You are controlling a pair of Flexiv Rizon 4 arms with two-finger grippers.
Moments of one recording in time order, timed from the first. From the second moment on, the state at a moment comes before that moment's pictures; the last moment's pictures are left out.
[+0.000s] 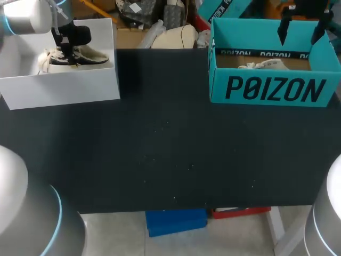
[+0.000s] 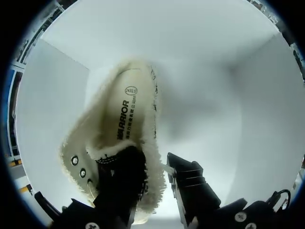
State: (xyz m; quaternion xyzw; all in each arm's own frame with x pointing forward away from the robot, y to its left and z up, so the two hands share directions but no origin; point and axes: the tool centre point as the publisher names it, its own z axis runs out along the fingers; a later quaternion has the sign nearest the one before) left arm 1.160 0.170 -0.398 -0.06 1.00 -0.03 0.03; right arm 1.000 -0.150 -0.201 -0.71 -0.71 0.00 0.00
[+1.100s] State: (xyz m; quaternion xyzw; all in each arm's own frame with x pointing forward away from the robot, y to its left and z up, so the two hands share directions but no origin) left arm 1.177 0.160 -0.378 -0.03 1.00 -0.04 0.06; right arm 1.000 -0.150 -0.201 -0.71 -0.71 0.00 0.00
